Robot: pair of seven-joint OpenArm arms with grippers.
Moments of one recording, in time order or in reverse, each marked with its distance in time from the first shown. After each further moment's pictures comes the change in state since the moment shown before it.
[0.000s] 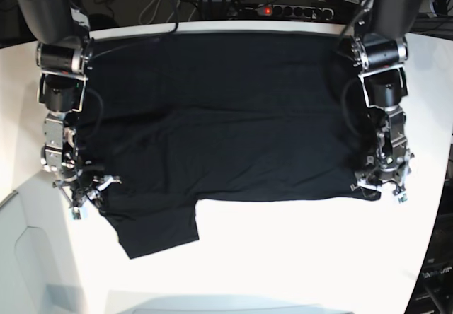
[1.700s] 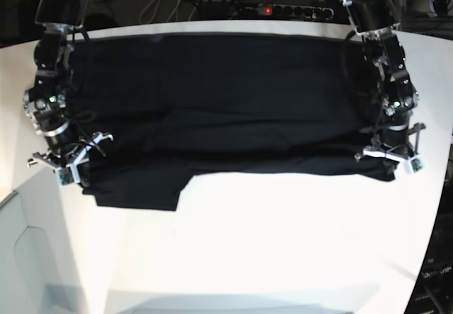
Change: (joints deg) left arm 29.4 4.9 -8.7 51.3 -5.5 -0.4 10.1; right arm -31.9 -0.4 5.4 59.3 -1.0 0.4 -10.5
